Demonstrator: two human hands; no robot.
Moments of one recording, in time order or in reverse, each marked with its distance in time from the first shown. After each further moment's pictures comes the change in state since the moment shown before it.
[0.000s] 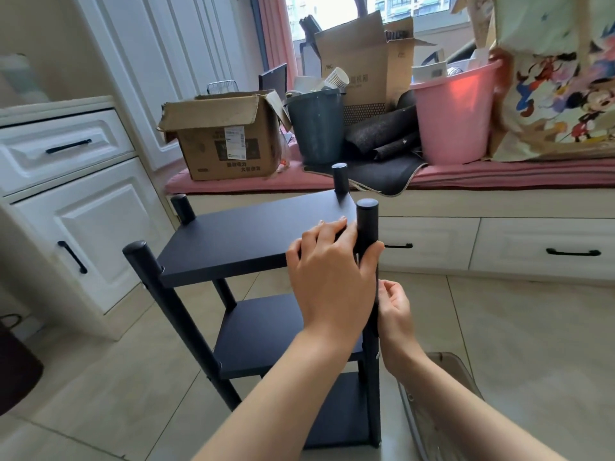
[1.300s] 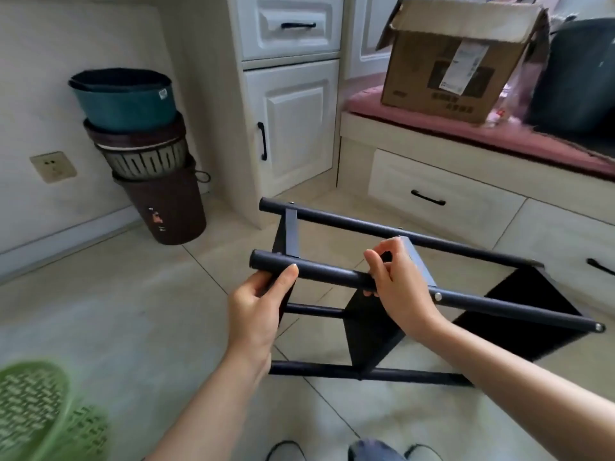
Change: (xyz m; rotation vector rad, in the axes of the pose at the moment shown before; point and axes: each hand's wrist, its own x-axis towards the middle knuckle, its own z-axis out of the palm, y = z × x) left_hand -0.155 -0.359 -0.147 -0.858 0.387 -0.991; right_hand -0.065 0.134 0.270 -0.840 -0.659 -0.260
